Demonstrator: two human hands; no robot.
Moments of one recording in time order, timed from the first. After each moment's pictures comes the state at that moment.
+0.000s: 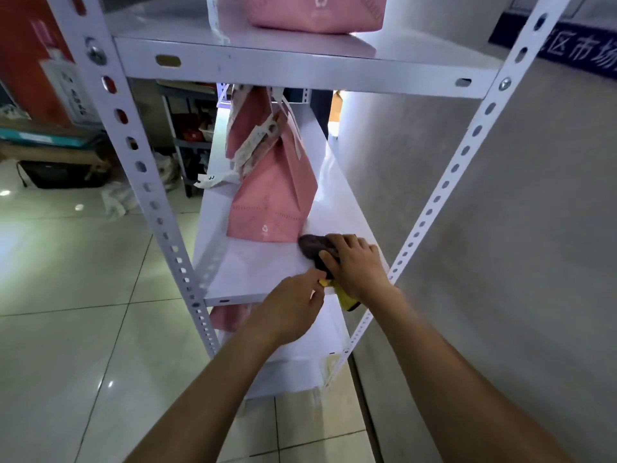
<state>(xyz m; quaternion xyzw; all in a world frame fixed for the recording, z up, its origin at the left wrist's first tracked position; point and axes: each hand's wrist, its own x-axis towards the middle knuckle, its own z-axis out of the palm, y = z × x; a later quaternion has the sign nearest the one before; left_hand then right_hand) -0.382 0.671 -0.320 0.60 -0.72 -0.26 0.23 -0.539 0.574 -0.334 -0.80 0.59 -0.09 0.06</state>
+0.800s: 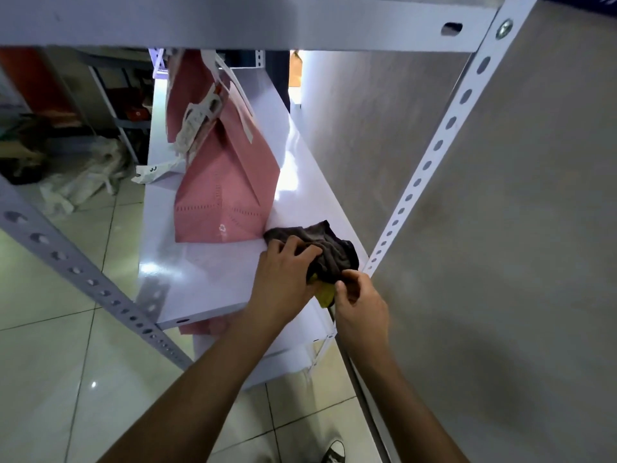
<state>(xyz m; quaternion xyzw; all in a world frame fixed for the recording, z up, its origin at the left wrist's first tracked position) -0.412 0.593 -0.351 0.58 -0.79 -0.06 0.20 -0.554 0.646 -0.371 -0.52 0.72 -0.38 0.27</state>
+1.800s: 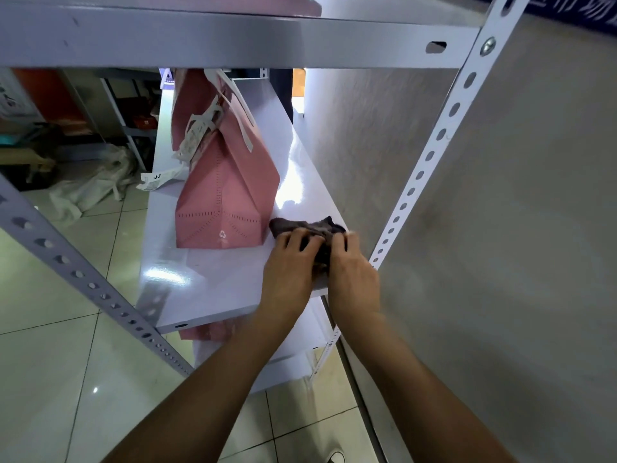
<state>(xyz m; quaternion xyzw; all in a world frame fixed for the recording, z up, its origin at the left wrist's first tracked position) -0.436 0.580 -0.348 0.61 -0.76 -0.04 0.22 -0.545 0.607 -0.317 -0.70 0.70 -0.15 0.02</state>
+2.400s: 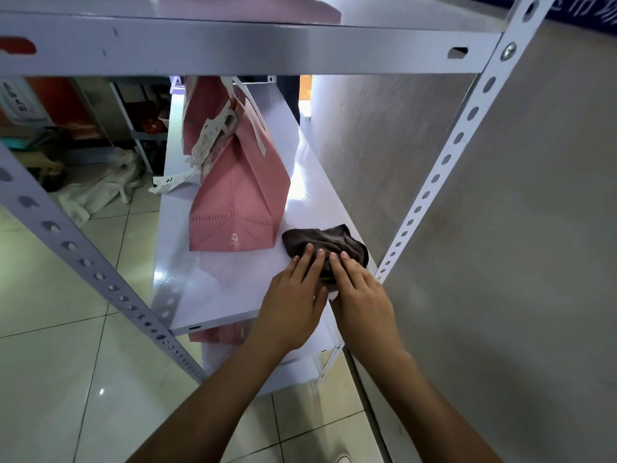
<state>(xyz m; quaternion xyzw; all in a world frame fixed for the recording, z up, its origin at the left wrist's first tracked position) -0.407 0.609 -0.379 0.56 -0.79 -0.10 0.20 -0.557 0.631 -0.355 -0.76 0.63 -0.15 0.02</state>
